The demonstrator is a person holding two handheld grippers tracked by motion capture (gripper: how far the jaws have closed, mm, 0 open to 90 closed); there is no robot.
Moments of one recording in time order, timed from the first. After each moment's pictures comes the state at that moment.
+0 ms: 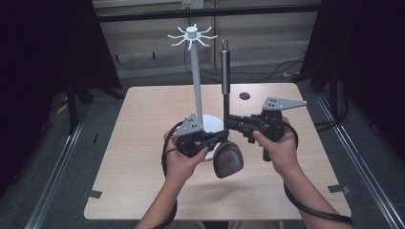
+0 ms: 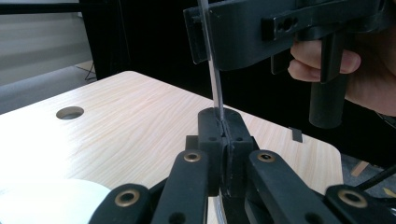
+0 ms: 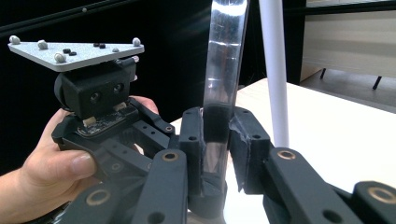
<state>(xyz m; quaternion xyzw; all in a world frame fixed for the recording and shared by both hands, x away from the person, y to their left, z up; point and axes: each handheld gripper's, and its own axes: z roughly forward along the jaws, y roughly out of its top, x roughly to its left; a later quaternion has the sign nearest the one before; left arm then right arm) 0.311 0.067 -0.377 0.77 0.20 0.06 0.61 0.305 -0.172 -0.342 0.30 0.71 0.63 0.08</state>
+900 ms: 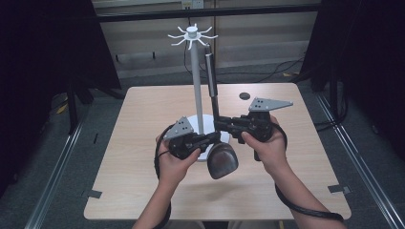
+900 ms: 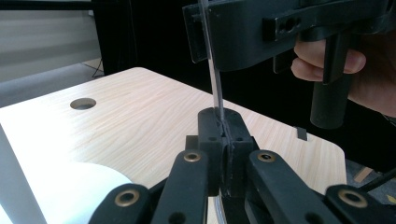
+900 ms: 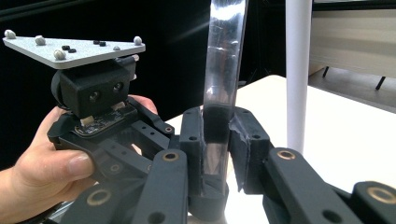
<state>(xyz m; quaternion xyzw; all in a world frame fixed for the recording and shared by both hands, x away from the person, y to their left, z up) 0.311 0.085 -0.385 0.76 0.21 0.06 0.61 0.309 -0.148 -0.344 0.30 0.73 0.61 0.09</state>
